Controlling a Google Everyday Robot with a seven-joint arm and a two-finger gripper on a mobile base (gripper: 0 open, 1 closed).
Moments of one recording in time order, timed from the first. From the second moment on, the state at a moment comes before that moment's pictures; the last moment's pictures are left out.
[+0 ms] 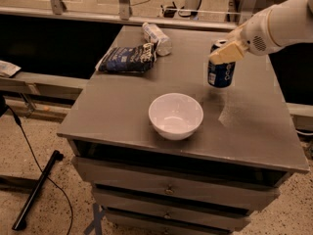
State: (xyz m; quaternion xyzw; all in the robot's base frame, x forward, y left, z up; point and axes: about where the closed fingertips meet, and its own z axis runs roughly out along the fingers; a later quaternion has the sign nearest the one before) arm 0.634 -0.181 0.951 -0.43 0.79 0.05 0.43
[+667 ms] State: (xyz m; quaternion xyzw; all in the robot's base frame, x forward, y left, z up) arm 0.630 -0.166 0.951 -0.45 0.76 0.08 0.46
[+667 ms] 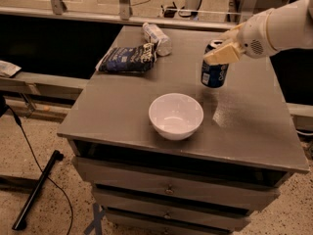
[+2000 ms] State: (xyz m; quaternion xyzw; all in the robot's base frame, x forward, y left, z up) arm 0.577 -0.084 0.932 -0.55 0.67 0.17 0.47
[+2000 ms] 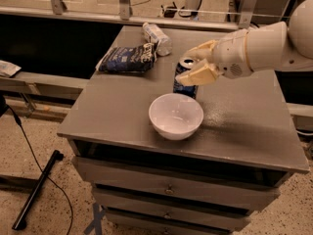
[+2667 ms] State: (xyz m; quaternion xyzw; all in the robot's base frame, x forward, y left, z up) arm 0.577 -0.080 0.932 -0.55 0.67 0.17 0.47
